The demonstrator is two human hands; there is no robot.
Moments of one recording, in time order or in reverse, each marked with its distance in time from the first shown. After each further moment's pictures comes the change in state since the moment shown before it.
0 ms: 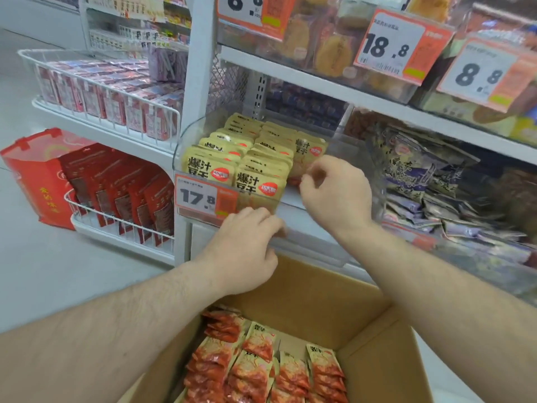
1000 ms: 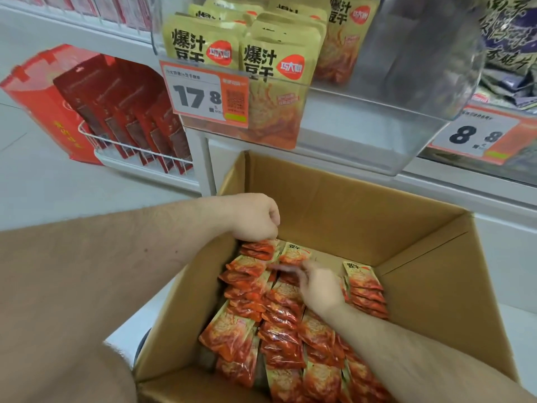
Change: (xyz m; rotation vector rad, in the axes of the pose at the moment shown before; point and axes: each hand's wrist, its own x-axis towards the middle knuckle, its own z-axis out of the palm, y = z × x) left_hand -0.022 -0.031 0.051 -0.155 -0.890 -0.574; right_hand -0.290 0.078 0.154 0.136 -0.833 0.340
